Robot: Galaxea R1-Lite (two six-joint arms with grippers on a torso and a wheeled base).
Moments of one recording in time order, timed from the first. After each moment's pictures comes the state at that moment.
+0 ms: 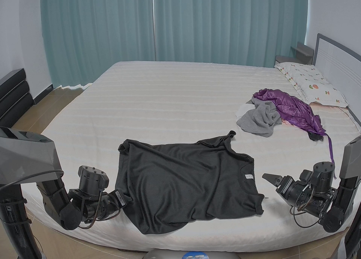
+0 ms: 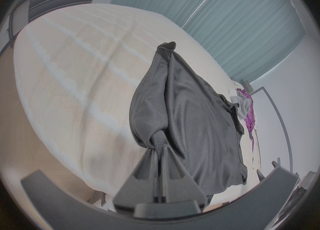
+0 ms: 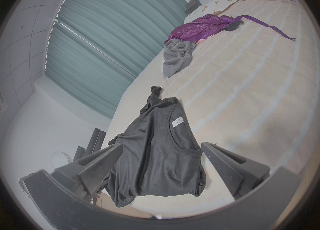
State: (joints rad) left arm -0.34 2.12 -0.37 -0.97 0.00 -0.82; right arm 0.29 2.05 -0.05 -1.55 0.05 0.87
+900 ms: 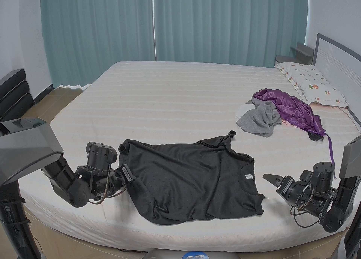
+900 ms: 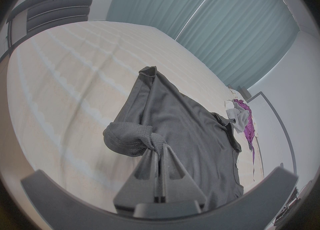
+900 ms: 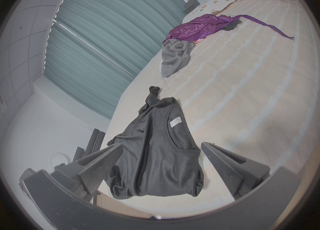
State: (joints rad) left arm -0.34 2.10 -0.65 -0.75 0.07 -0.78; right arm 0.28 2.06 -0.04 -1.55 0.05 0.87
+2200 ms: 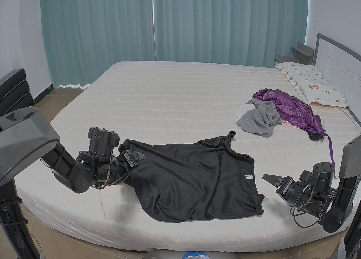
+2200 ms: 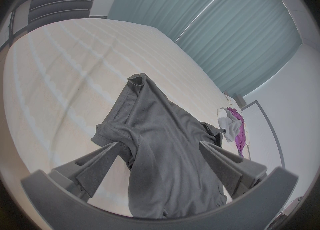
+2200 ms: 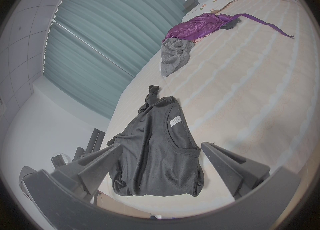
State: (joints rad) left arm -0.33 2.08 -0.82 -0.60 0.04 -0.85; right arm 0.28 2.06 -0.04 -1.55 0.06 0.88
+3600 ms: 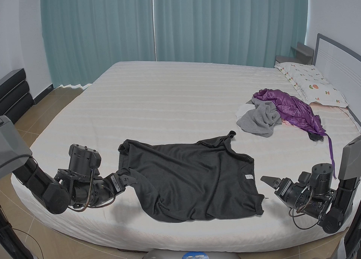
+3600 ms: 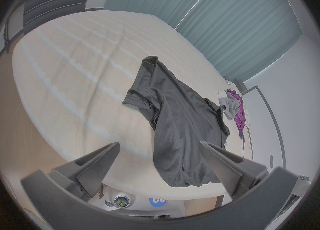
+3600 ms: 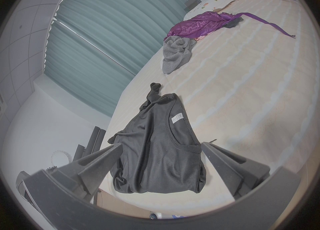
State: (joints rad) left arm -0.34 1.88 -0.51 -0.60 -0.05 -0.80; right arm 0.30 2.06 -0.04 -1.55 0.05 0.88
